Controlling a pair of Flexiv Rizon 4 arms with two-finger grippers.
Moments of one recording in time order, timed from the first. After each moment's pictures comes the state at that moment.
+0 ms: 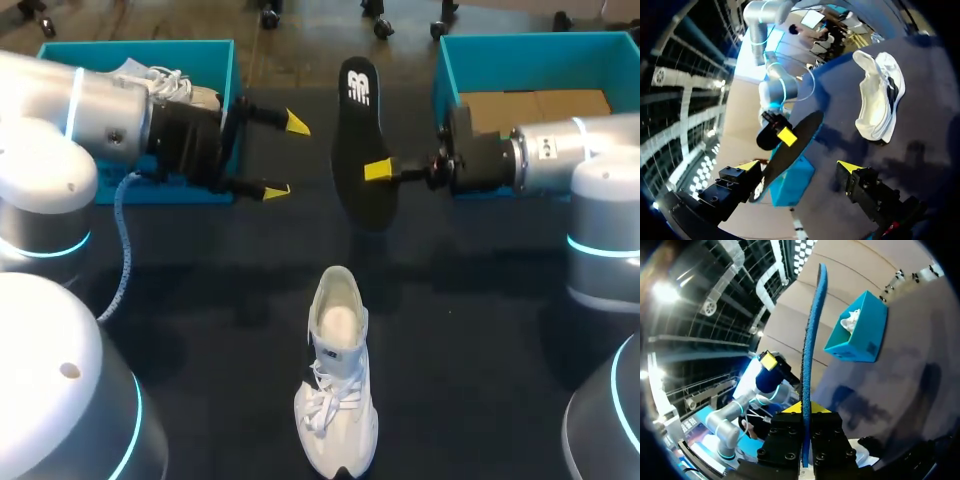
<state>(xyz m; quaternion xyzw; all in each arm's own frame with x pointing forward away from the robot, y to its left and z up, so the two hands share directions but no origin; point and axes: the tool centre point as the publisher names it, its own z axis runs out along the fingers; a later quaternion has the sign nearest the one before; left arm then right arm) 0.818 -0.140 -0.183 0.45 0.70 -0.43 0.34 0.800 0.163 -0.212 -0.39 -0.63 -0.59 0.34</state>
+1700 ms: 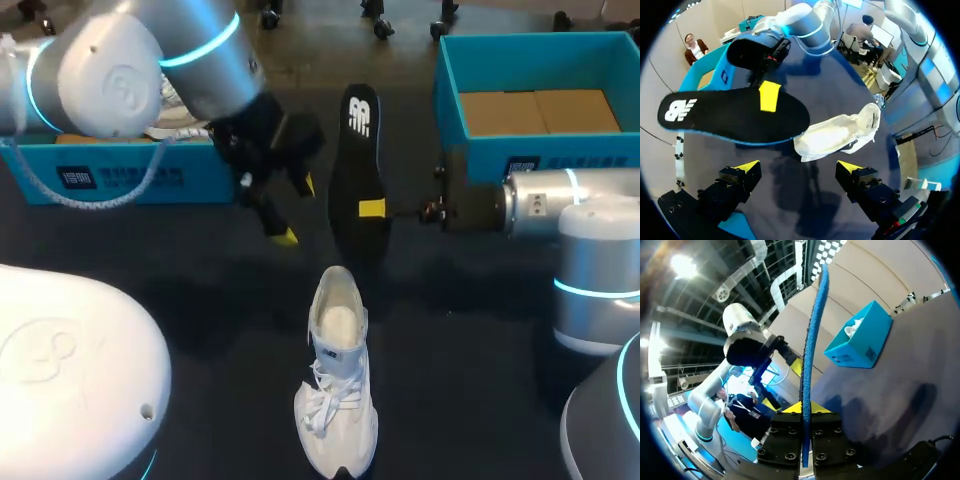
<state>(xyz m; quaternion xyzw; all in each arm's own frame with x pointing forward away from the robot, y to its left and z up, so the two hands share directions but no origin) 0.758 -0.135 -0.249 0.12 0.97 -0.19 -0.04 0.776 0.175 -0.257 -0.34 -0.64 -0.63 0.28</state>
